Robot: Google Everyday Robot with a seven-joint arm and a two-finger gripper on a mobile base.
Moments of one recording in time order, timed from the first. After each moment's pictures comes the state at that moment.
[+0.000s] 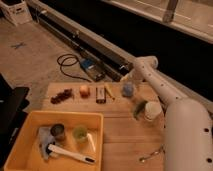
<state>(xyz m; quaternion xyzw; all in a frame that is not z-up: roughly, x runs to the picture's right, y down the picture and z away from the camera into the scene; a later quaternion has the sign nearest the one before) 0.184 -0.020 0.971 -0.13 -0.17 -0.48 0.85</state>
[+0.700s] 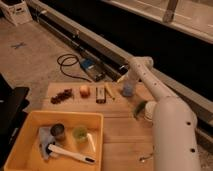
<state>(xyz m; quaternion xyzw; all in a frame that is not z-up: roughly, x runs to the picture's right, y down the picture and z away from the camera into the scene) 0.158 -0.006 0.999 -0.15 -0.22 -0.50 0.83</state>
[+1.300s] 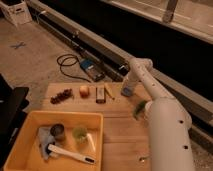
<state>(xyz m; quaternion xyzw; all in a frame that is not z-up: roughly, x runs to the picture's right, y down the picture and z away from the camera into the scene) 0.160 0.010 1.006 -0.16 -0.24 -0.50 0.81</state>
